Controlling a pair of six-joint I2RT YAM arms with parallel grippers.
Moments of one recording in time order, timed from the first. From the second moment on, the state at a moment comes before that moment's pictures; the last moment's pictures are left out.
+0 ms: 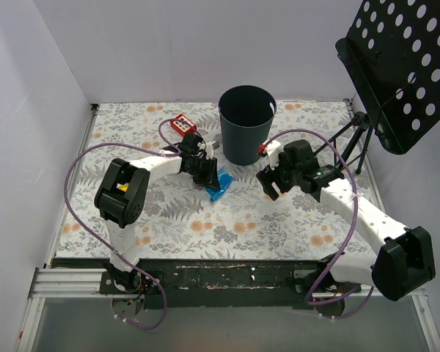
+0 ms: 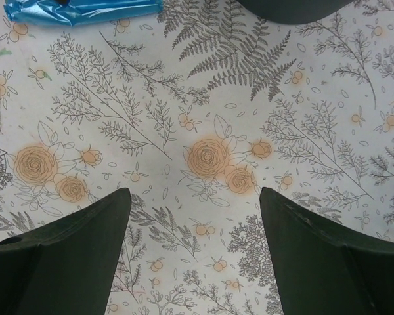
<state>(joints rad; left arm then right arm) -0.48 1.94 1.25 -0.36 0.53 -0.28 0.50 1.22 0.93 -0.52 -0.16 -0.28</state>
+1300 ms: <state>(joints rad) -0.30 1.97 1.20 -0.21 0.51 -0.23 0.68 1.90 1.32 -0.46 -0.22 0.29</state>
